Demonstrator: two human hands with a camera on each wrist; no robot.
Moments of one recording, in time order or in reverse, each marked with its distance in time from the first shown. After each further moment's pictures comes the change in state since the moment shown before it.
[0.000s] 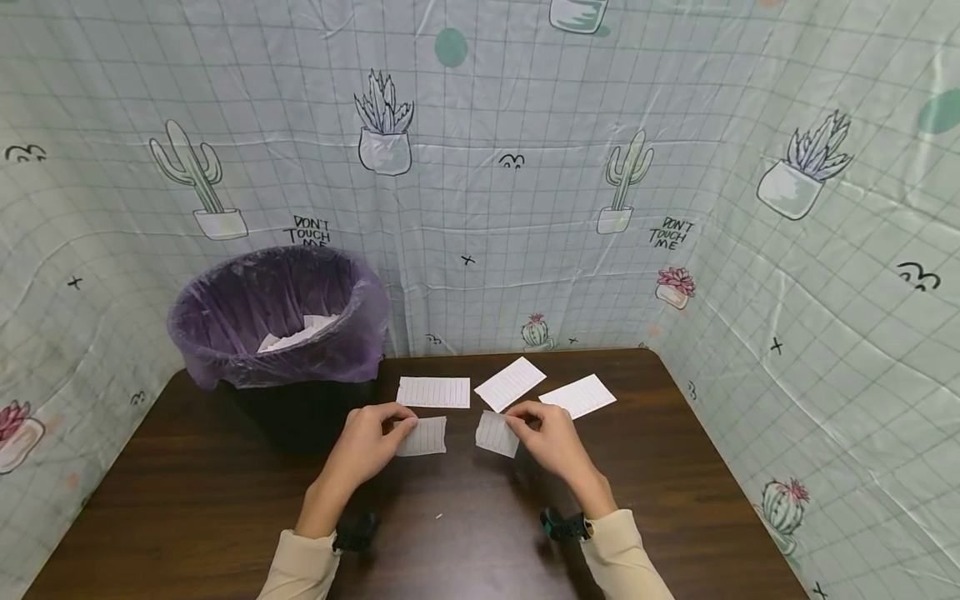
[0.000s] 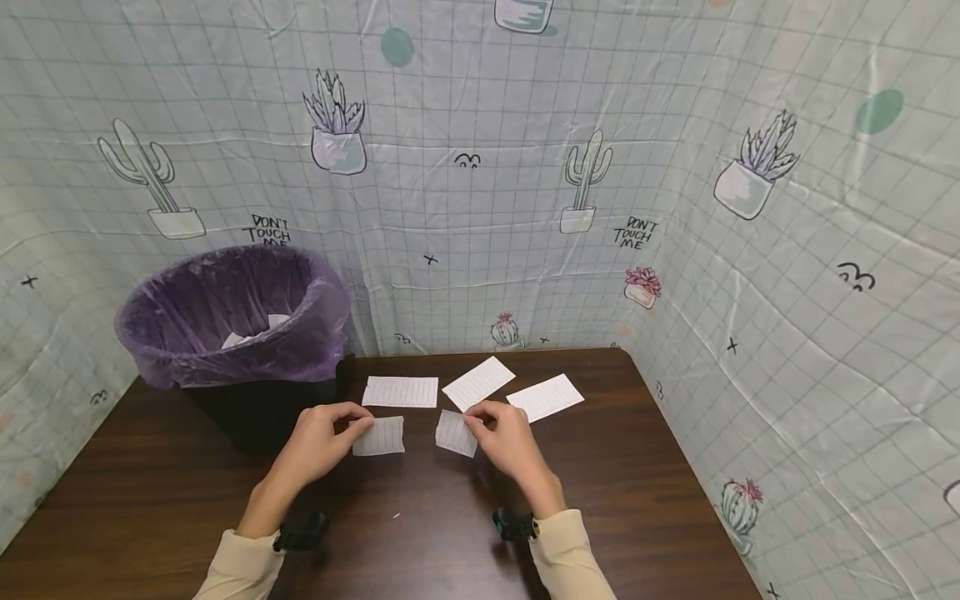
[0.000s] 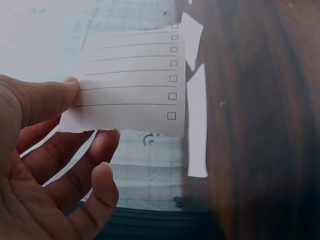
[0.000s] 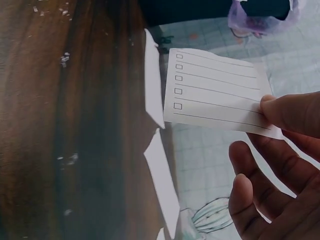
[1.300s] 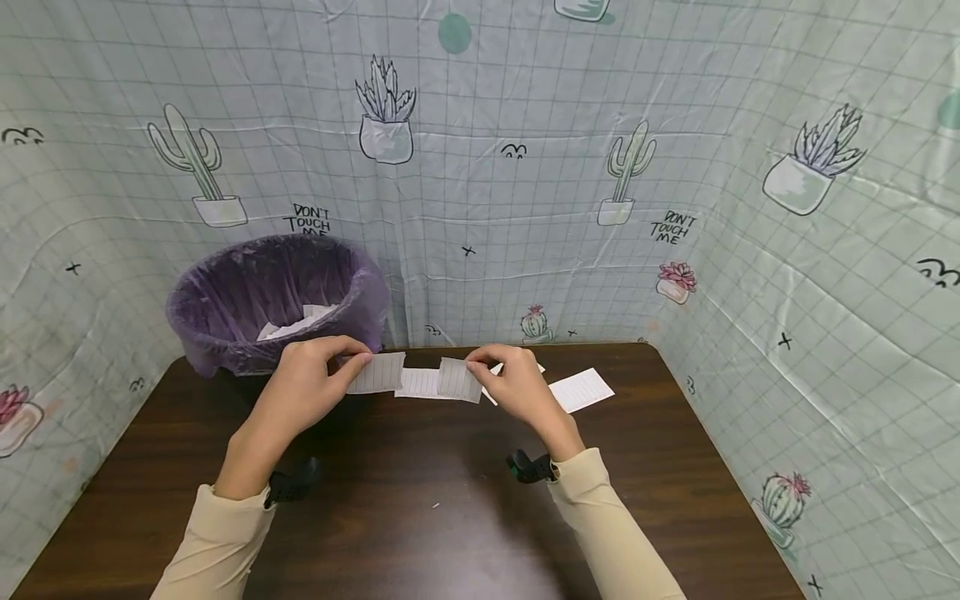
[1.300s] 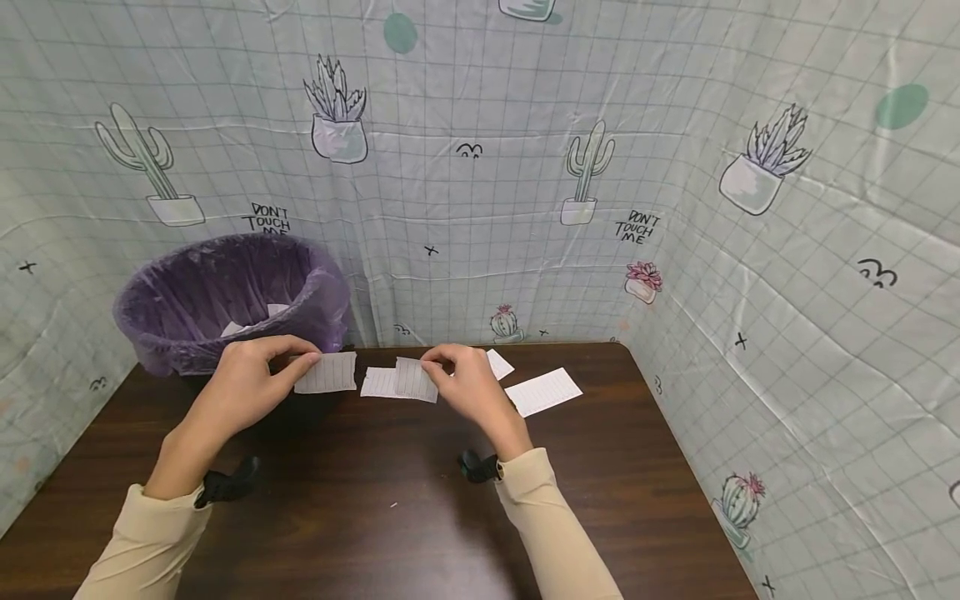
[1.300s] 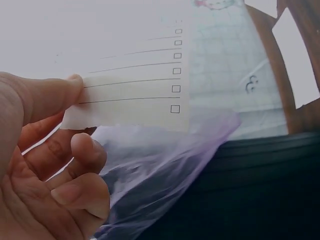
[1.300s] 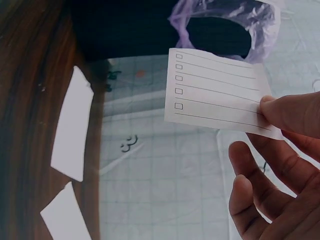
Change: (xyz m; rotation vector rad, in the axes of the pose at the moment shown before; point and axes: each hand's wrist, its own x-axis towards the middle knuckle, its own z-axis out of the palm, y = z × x) left_hand 0.016 0.043 -0.103 0.175 0.096 0.172; right_hand 0.062 -0.067 -0.003 0.013 -0.062 -0.124
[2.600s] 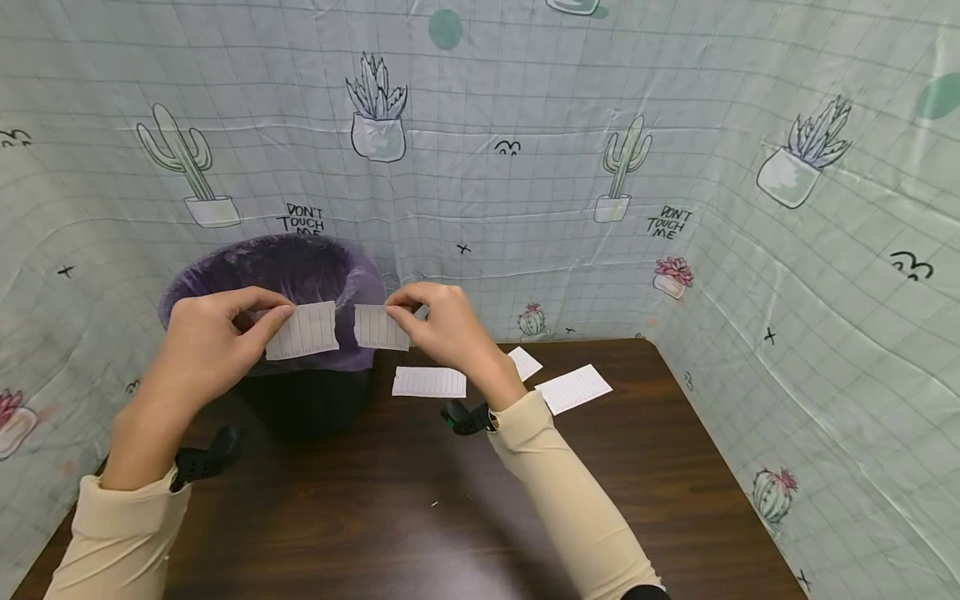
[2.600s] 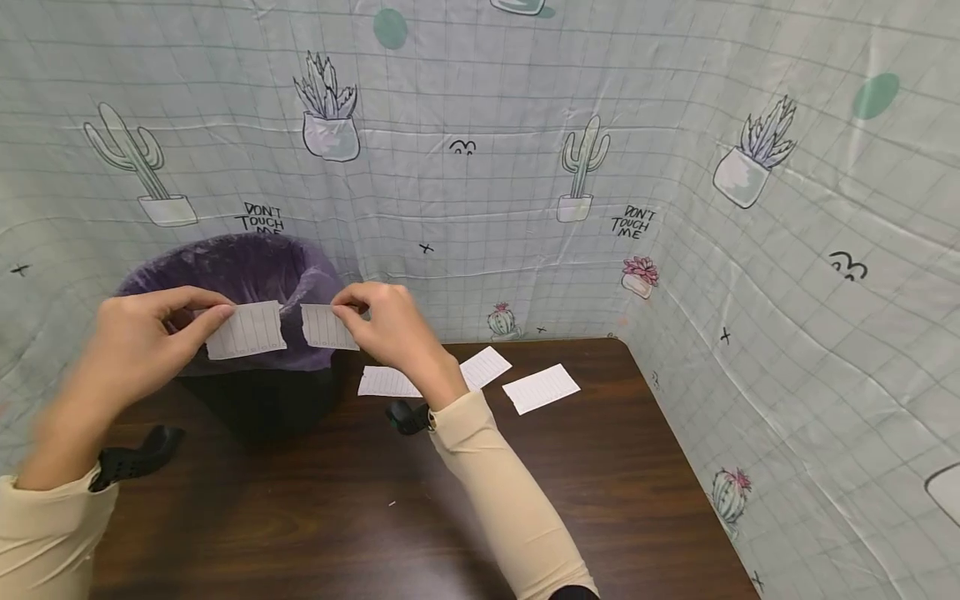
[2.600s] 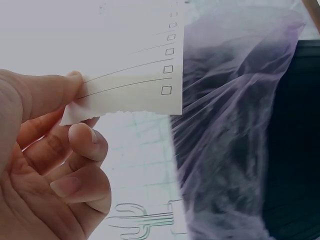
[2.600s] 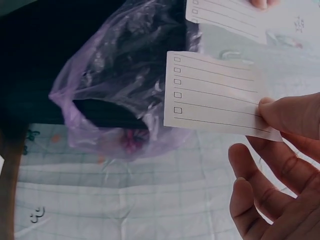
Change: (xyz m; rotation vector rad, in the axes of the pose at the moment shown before) left_hand 0.008 -0.001 -0.081 0.169 0.213 0.108; right_hand 0.072 -0.093 0.006 0.015 -0.047 -0.247
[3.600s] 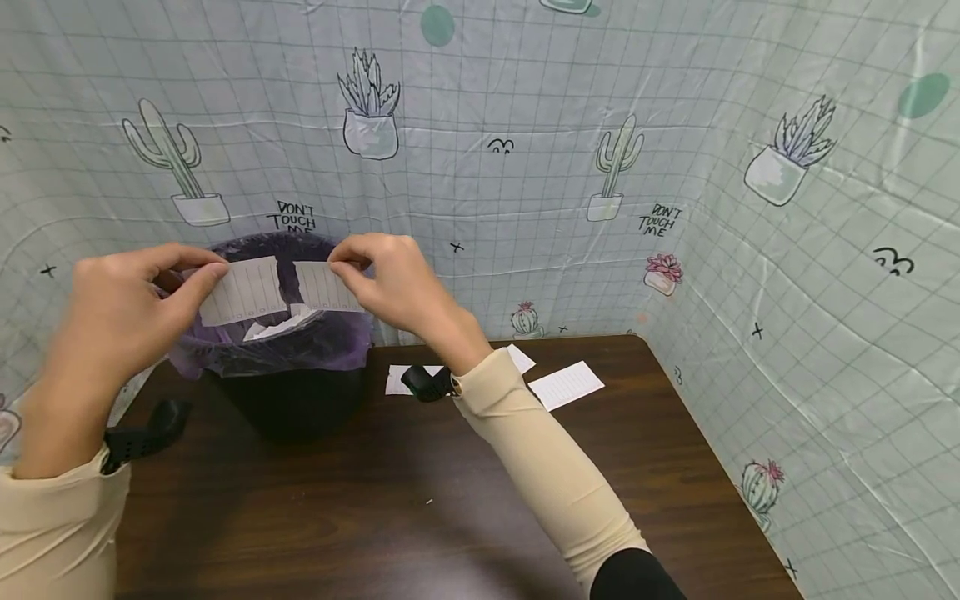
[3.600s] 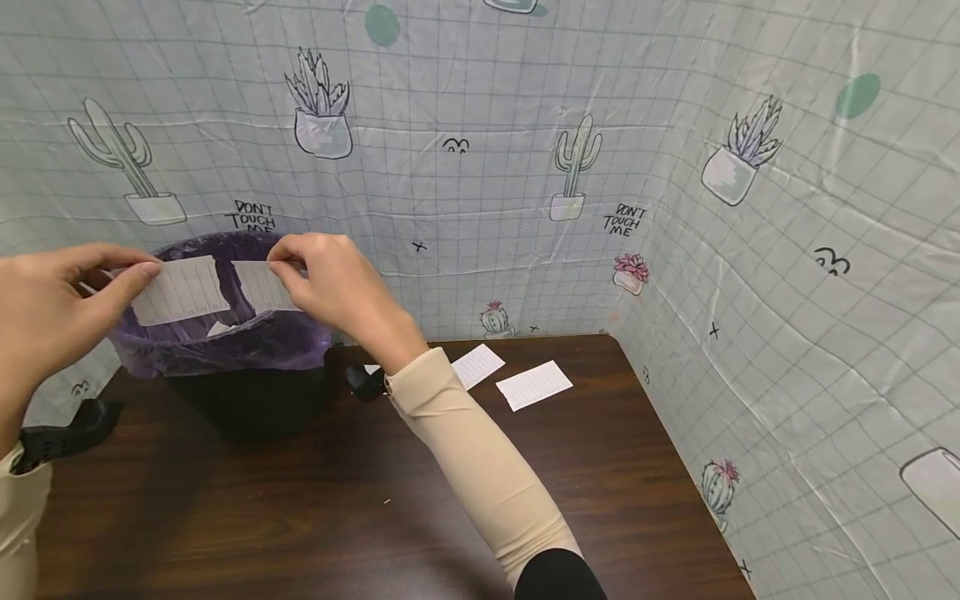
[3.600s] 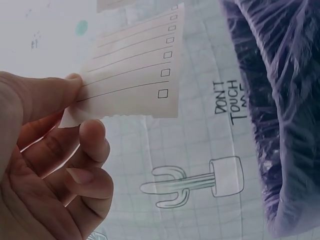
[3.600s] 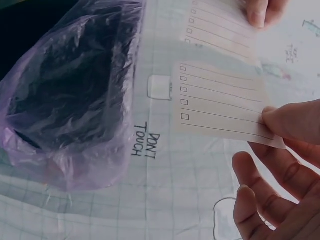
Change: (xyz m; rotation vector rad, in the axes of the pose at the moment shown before) left_hand 0.020 -0.009 -0.044 0.092 0.124 -0.004; right_hand 0.052 -0.054 -0.010 -0.078 -0.053 -0.071
